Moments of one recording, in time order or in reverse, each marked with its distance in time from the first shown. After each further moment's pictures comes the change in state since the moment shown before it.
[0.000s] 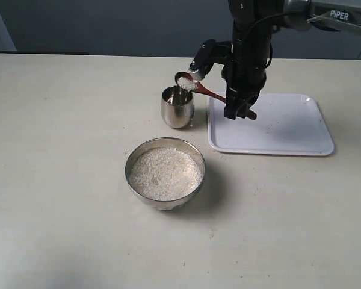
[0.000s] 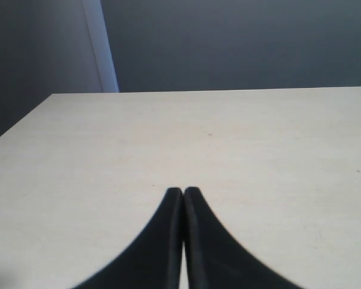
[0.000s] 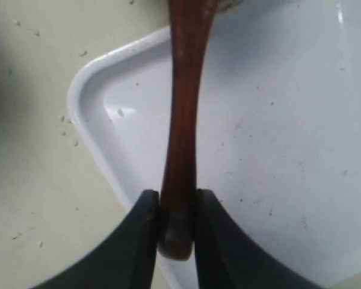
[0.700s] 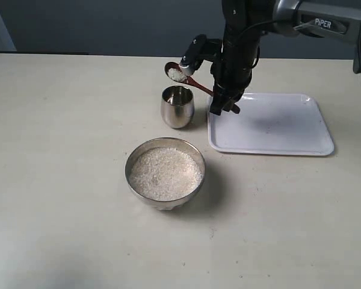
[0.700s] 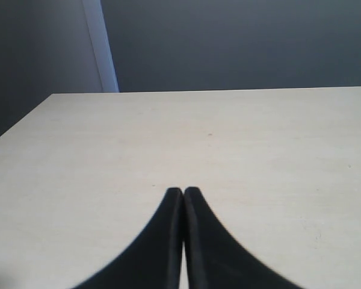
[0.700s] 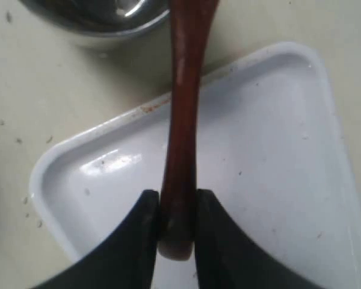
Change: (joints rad) left arm 0.000 0.000 0.000 0.000 0.000 0.000; right arm 0.000 0.067 -0.063 0.039 -0.125 0.002
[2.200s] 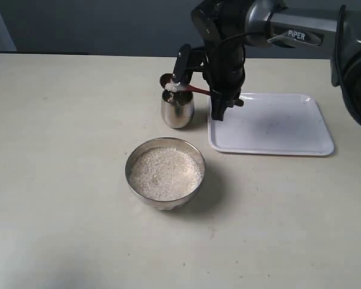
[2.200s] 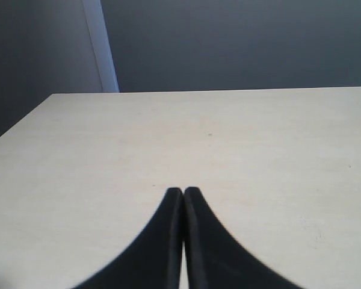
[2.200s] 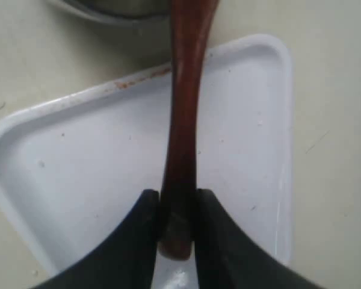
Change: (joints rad) left arm 0.000 0.000 0.000 0.000 0.000 0.000; right arm 0.102 0.011 0.000 -0.296 0.019 0.057
